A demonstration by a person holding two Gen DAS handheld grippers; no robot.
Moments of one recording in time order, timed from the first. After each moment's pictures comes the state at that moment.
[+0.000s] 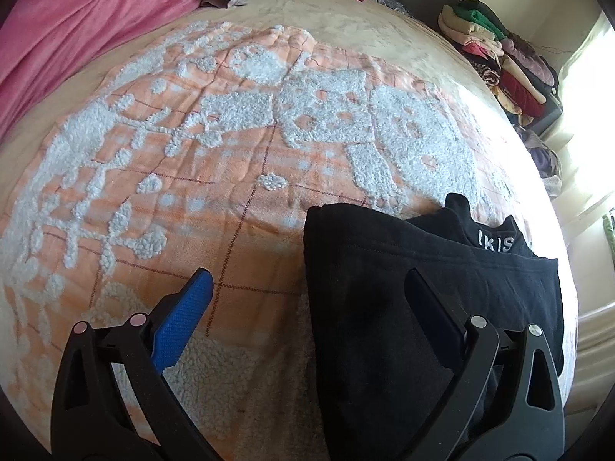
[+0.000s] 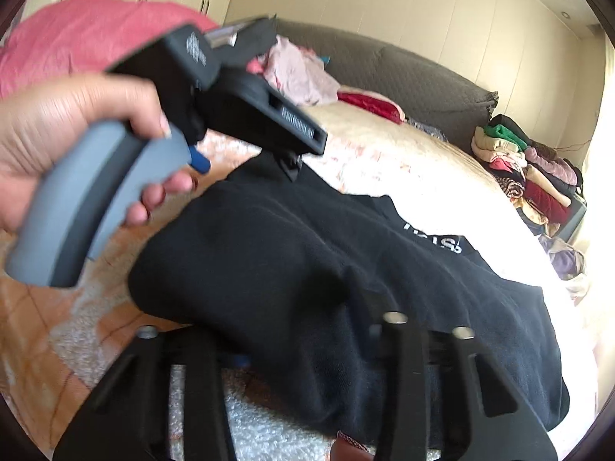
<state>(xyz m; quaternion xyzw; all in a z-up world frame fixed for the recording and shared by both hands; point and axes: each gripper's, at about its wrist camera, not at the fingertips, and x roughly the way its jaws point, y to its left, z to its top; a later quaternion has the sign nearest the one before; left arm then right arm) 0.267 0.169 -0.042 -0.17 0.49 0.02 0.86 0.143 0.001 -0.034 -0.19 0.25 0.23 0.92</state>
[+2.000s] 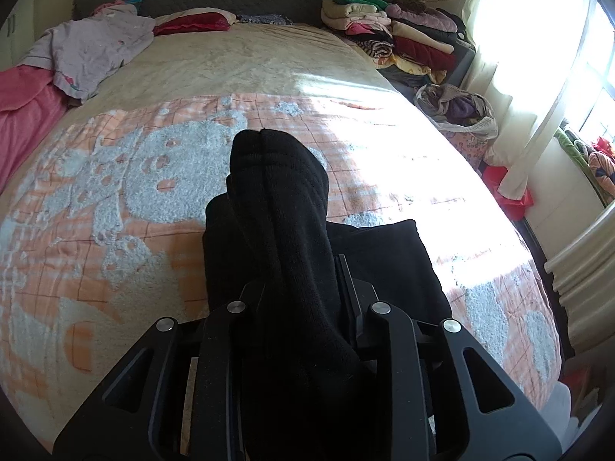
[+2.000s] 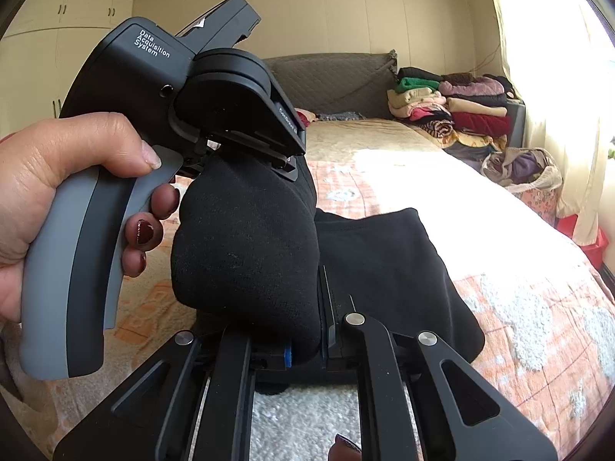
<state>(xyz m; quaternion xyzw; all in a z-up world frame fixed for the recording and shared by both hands) 0.269 -0.090 0.029 -0.06 0.44 -0.09 0.89 0.099 -0.192 0.005 0.00 0.25 0.14 0.96</state>
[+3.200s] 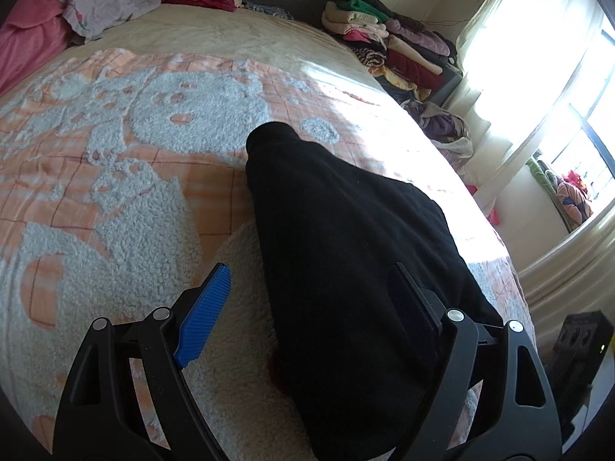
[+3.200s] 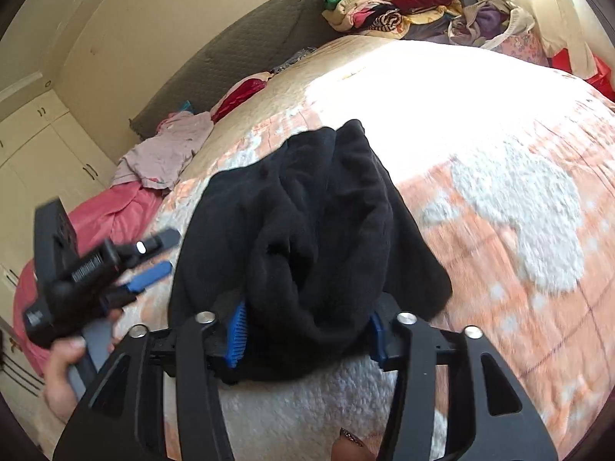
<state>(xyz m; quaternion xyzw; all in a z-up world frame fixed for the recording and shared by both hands) 0.231 -0.026 -0.028 -0.16 0.43 -0.14 0.88 0.156 -0.285 -0.023 0.24 0.37 0.14 0.88</state>
